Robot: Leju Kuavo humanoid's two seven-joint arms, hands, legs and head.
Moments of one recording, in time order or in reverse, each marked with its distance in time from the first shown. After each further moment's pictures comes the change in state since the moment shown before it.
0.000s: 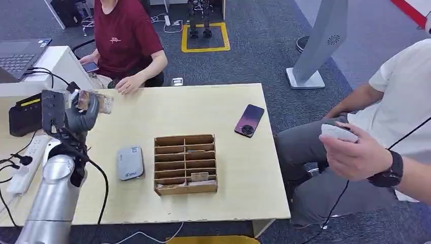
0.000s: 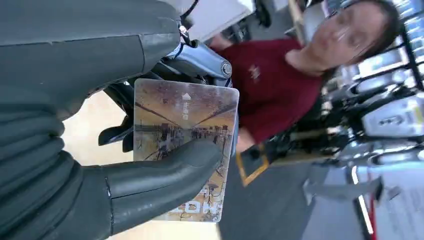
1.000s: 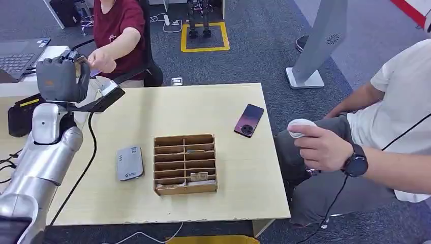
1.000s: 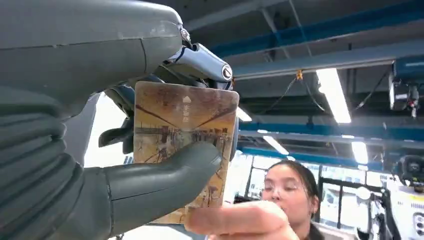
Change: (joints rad) left arm -0.301 0.118 -0.221 0.393 -1.101 0.445 -0.006; right arm -0.028 -0.002 0.073 -0.001 0.002 0.053 -0.009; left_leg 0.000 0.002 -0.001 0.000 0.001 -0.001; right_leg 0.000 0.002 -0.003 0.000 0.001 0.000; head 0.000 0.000
